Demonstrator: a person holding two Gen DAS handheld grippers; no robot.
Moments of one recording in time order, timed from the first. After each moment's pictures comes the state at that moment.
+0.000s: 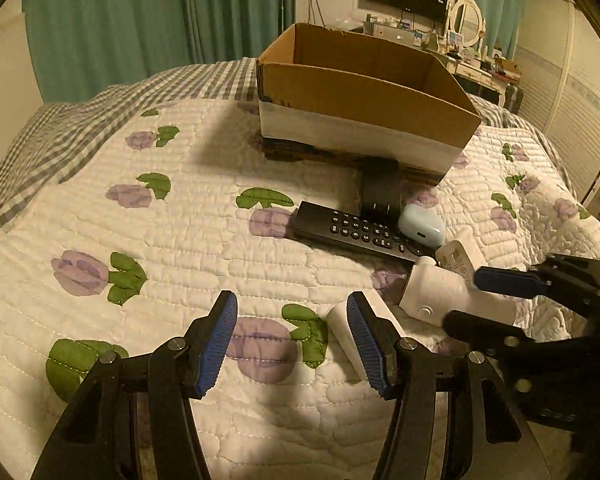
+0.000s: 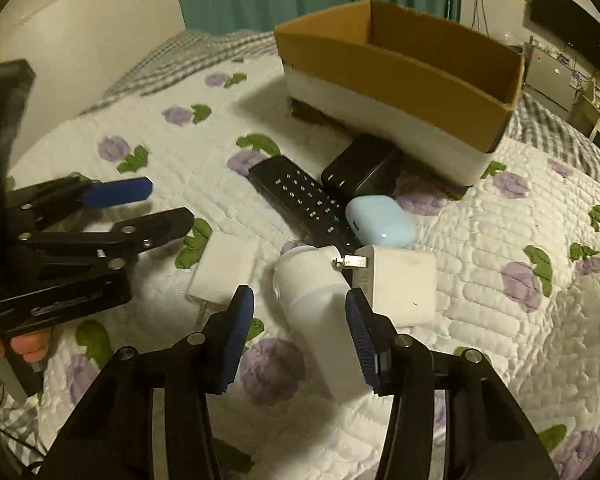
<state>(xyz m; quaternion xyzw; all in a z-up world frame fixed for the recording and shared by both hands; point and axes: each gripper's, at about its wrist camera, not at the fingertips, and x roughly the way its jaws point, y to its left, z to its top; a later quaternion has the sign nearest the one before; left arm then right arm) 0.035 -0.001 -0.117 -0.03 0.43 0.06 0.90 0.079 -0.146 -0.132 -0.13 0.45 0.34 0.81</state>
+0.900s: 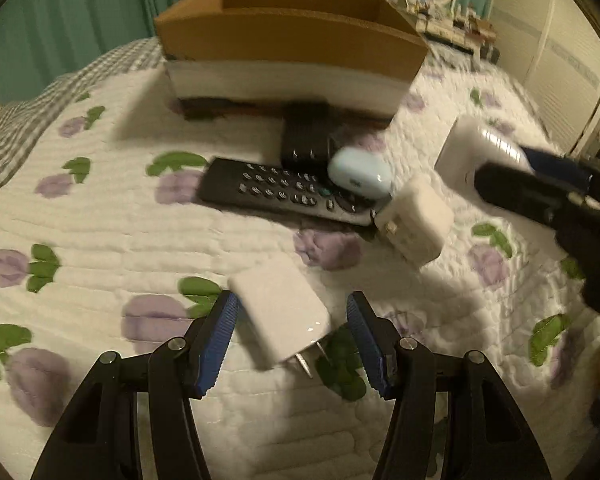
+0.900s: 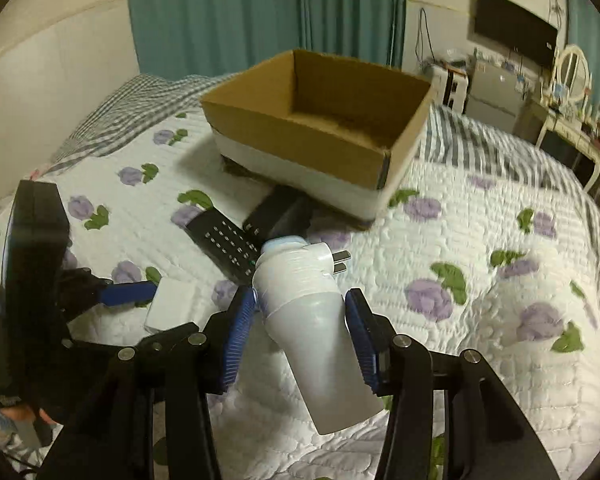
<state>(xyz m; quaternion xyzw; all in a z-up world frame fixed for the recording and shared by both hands) 0.055 -0.056 -0.147 0.00 0.50 0.01 0.87 0.088 -0.196 -0.089 -0.09 0.40 0.27 0.87</state>
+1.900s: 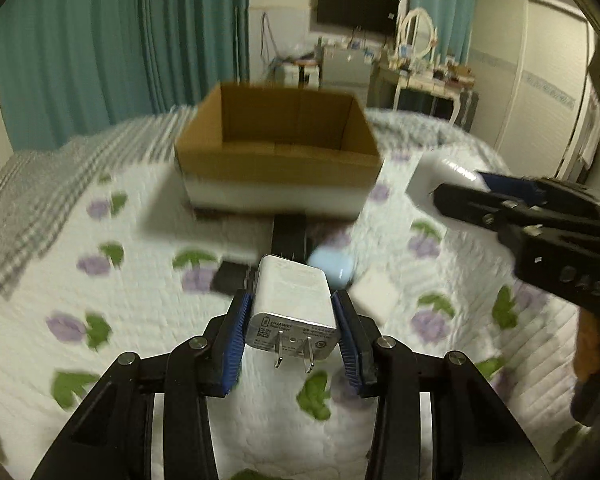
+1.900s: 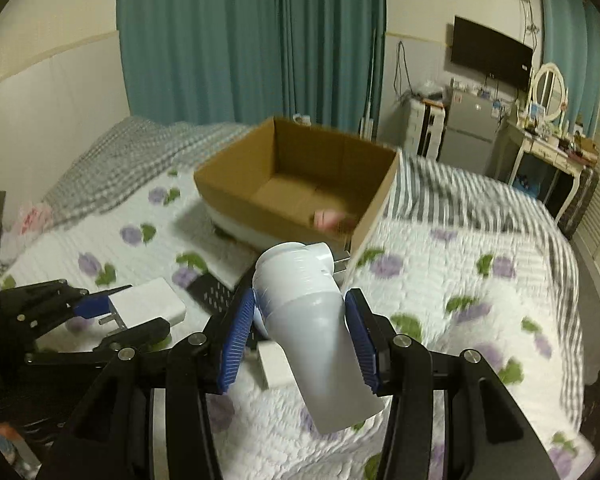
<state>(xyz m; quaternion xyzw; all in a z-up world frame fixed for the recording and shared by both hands) 0.031 -0.057 -0.048 0.00 0.38 -0.01 0.92 0.086 -0.206 -0.012 -0.08 0.33 0.24 0.91</state>
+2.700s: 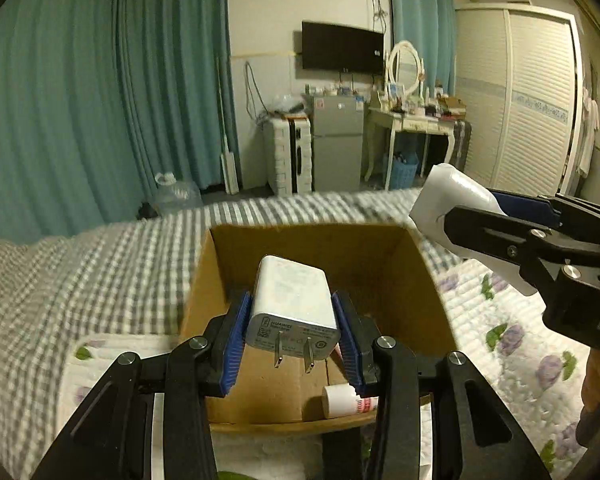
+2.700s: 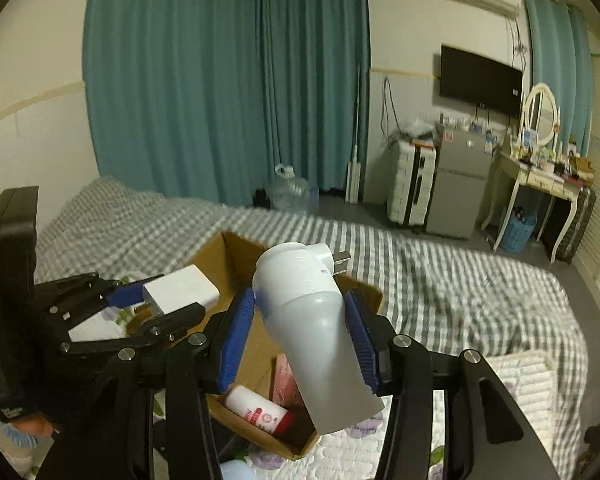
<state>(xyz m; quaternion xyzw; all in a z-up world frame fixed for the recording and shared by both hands) 0.228 -0.022 -0.009 0.03 0.31 -0.04 0.95 0.243 -0.167 0.026 -0.05 0.28 0.23 0.93</state>
